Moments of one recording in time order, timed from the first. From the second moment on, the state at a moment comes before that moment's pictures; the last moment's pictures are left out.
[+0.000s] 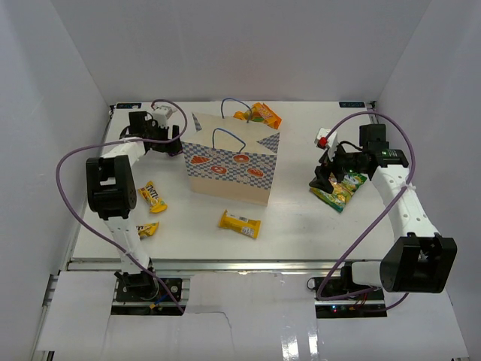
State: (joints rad) left arm 0.07 2.01 1.42 -0.15 0.43 0.21; right arm 0.02 1.29 1.15 -0.82 -0.81 -0.93
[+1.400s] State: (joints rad) left arm 0.06 1.75 1.16 -0.06 0.22 0.04; right arm -0.02 1.34 1.19 -0.84 -0.86 -0.90
